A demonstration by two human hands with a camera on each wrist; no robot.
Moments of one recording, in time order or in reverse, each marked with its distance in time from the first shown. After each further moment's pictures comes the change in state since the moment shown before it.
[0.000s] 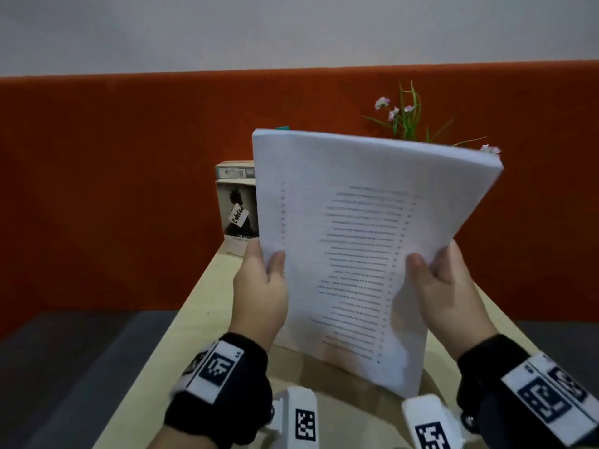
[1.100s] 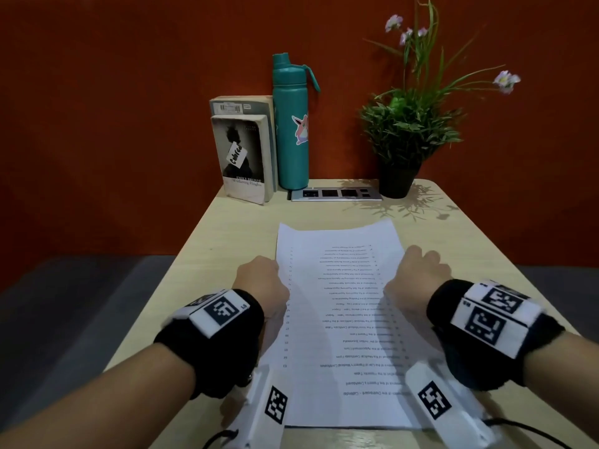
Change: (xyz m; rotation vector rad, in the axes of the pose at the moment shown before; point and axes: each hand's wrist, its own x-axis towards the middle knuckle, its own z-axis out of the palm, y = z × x) left_hand -0.029 -0.050 -0.014 0.771 -0.433 -0.414; right_hand -0.029 0.024 0.020 -1.077 -0.403 0.517
